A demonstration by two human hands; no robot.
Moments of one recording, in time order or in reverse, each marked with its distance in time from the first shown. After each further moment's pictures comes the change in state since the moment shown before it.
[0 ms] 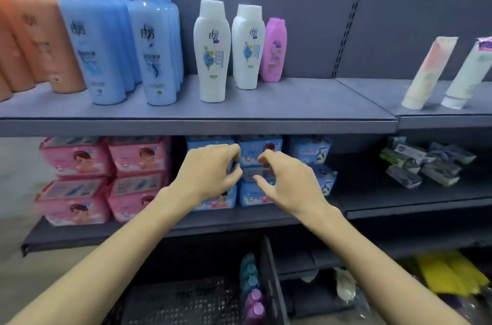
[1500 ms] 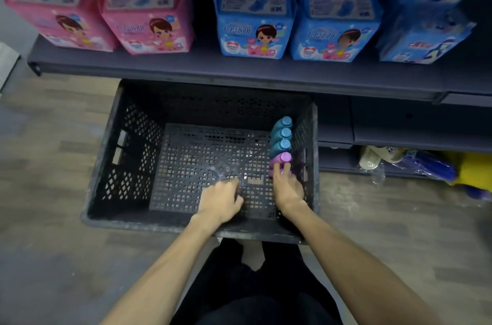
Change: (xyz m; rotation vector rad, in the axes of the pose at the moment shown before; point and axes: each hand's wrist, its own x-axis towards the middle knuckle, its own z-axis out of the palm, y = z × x) left_hand -0.302 0.037 0.234 -0.182 -0.871 -0.625; right_hand -0.239 0.022 0.306 -0.184 -1.035 0.383
